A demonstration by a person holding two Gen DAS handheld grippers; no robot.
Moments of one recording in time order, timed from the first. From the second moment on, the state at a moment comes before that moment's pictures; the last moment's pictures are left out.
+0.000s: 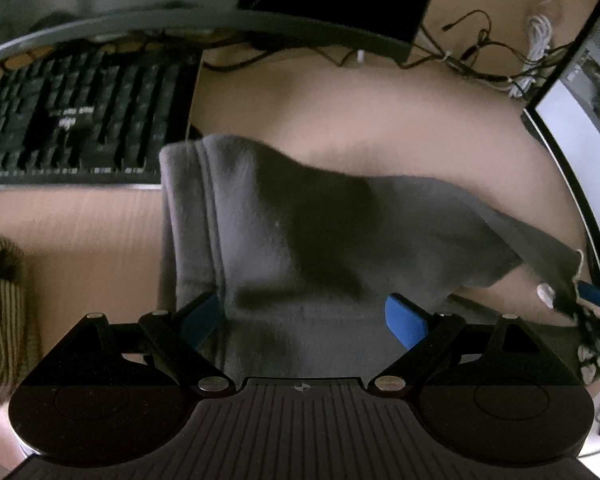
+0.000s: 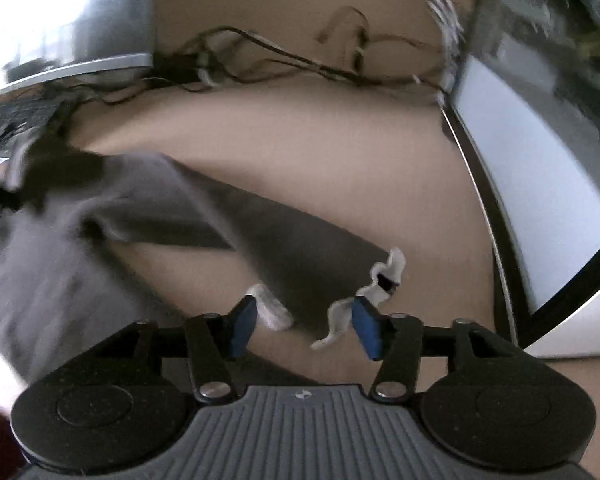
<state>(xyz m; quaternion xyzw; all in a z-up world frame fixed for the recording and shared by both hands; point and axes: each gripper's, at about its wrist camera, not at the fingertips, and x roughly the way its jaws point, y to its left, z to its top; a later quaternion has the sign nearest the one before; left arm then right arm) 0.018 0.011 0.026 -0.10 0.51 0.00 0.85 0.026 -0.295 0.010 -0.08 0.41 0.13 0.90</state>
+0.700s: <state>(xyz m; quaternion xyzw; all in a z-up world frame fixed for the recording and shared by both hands) 0.021 0.009 0.022 -0.11 0.51 -0.04 0.85 0.037 -0.340 0.133 0.06 0.32 0.07 0.94</state>
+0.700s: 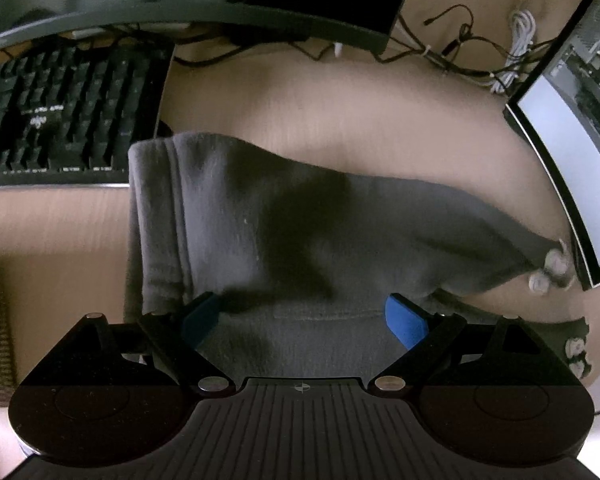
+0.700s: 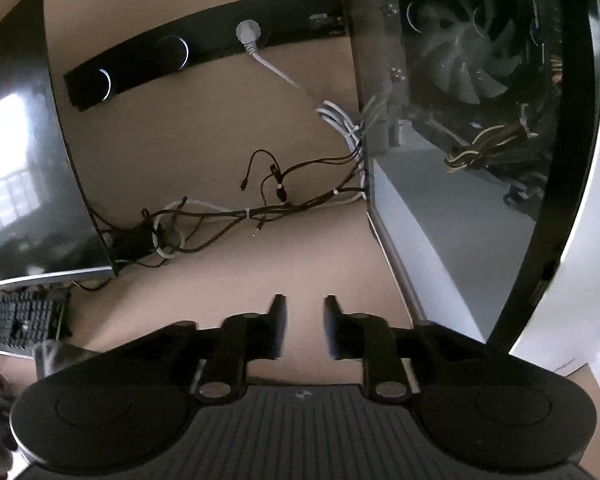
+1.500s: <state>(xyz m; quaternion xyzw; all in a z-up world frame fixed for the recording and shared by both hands) 0.013 0.008 0.023 -0.11 0.52 0.00 0.85 0.066 -0.301 0.036 0.04 0.41 0.17 0.90</state>
